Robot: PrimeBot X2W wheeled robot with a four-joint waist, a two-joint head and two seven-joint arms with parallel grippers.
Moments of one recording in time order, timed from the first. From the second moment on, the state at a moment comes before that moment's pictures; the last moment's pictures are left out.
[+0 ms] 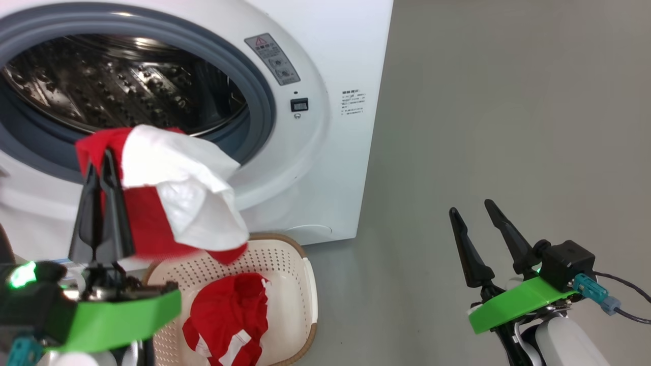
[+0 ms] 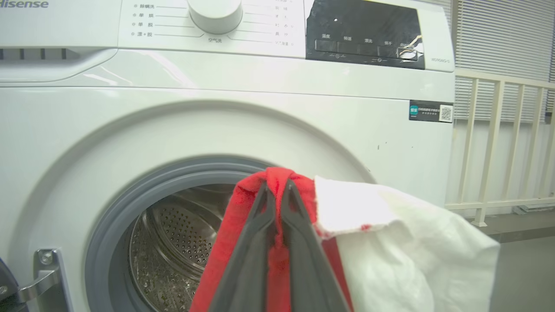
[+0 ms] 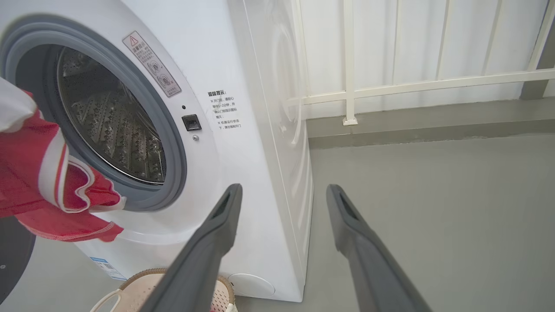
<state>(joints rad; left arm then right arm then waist) -0.23 0.08 0.02 -0.17 -0.16 0.06 -0.22 -0.18 -0.07 0.13 0.29 0.37 0.13 -0.26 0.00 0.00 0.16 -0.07</state>
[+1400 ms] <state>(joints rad) -0.62 0.04 -0.06 1.13 -0.44 -0.04 -0.22 -0.29 -0.07 0.18 0.29 0.39 0.13 -0.26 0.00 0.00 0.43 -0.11</state>
